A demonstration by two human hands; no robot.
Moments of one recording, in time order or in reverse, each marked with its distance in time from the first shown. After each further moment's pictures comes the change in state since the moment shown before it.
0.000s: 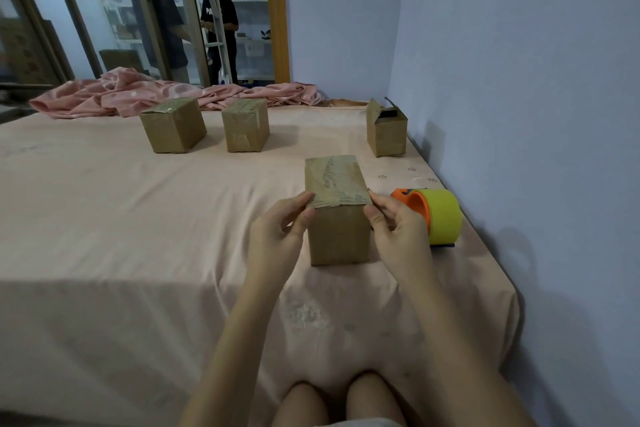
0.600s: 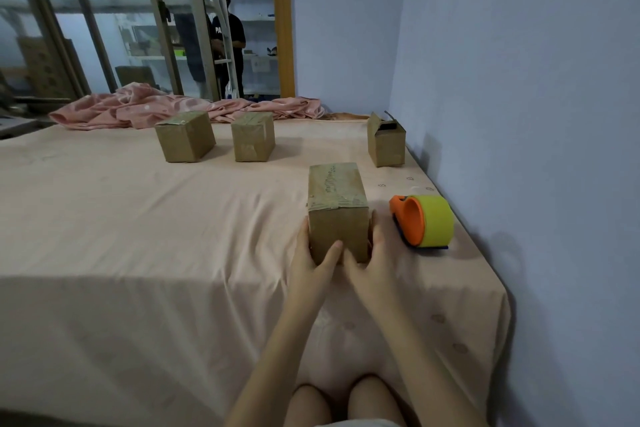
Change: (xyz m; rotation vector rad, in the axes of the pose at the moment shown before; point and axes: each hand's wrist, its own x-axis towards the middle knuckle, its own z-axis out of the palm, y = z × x) left_hand -0.037 -0.020 0.039 -0.160 -0.026 -0.166; right_hand -0.040 0.008 0.024 0.030 0.002 0.046
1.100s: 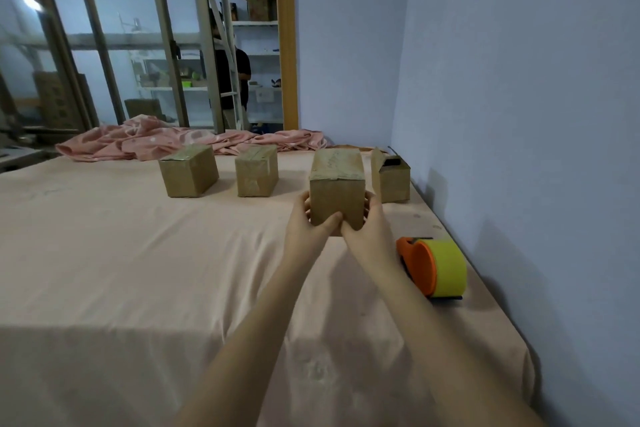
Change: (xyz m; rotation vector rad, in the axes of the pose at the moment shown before) left_hand 0.123 0.030 -0.001 0.029 0.045 0.049; right_hand 0.115 -0.028 0.021 -0.098 0.023 -0.005
